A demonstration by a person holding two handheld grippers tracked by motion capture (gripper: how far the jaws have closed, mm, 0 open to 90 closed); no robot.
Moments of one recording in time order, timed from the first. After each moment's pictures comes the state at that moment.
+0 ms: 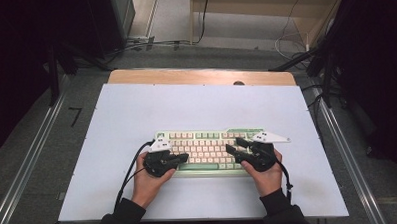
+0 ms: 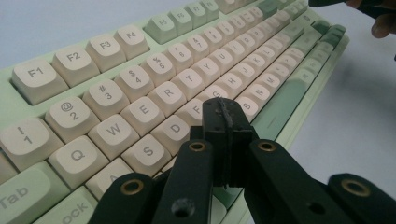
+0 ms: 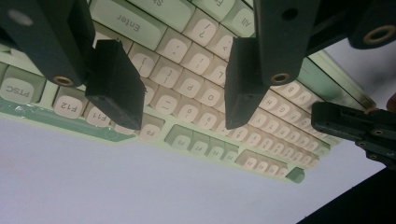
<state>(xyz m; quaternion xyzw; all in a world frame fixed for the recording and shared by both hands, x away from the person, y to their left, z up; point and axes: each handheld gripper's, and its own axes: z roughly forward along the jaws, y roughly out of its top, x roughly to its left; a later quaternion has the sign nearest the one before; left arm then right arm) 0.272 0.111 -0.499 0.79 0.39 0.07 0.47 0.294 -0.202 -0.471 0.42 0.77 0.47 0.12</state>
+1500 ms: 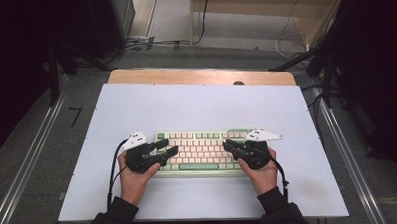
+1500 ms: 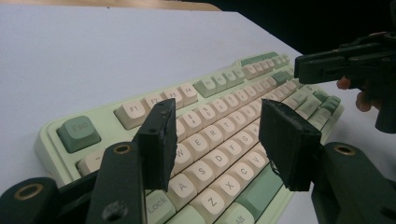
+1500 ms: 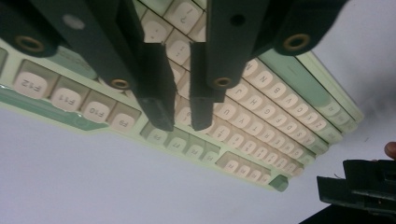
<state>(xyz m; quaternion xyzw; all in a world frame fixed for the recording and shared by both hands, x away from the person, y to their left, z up) 0.267 0.154 -0.485 0.71 0.42 0.11 0.55 0.299 -0.188 -0.470 0.39 0.79 0.46 0.11</state>
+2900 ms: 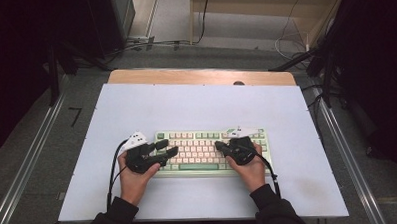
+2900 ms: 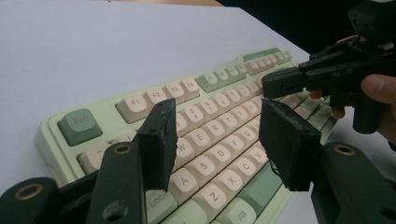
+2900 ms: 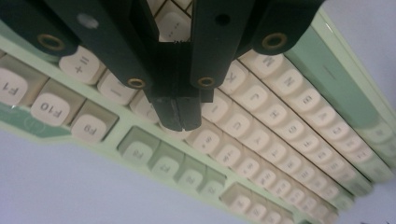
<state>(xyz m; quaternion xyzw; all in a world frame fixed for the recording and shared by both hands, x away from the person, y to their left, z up) 0.268 0.155 -0.487 0.71 0.43 0.10 0.55 0.319 -0.157 -0.489 0.37 0.83 0.39 0.11</state>
